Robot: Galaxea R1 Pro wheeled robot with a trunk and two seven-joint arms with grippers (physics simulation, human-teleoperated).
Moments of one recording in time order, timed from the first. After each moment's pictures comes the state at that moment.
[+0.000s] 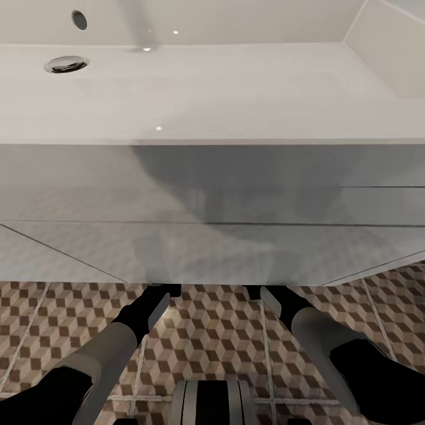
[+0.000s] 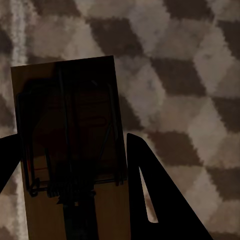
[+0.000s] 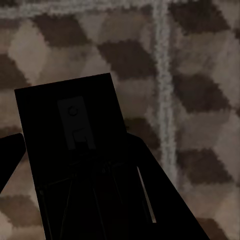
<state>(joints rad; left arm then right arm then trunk) -0.88 -0.10 -0.24 -0.48 0.25 0.35 0.23 -1.00 0.07 0.33 -0.27 -0.46 0.23 -0.17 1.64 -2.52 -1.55</state>
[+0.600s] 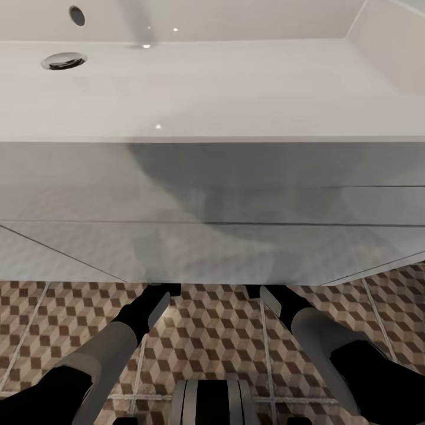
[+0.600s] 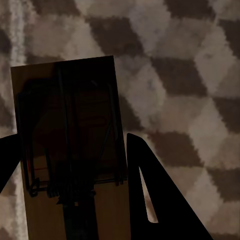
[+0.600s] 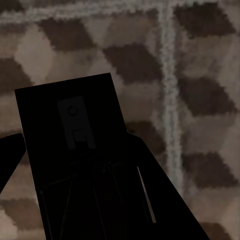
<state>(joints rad) -0.88 -0.10 -0.24 -0.48 0.25 0.35 0.23 -0.99 0.07 0.33 -0.29 -0.46 0.23 -0.17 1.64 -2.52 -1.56</state>
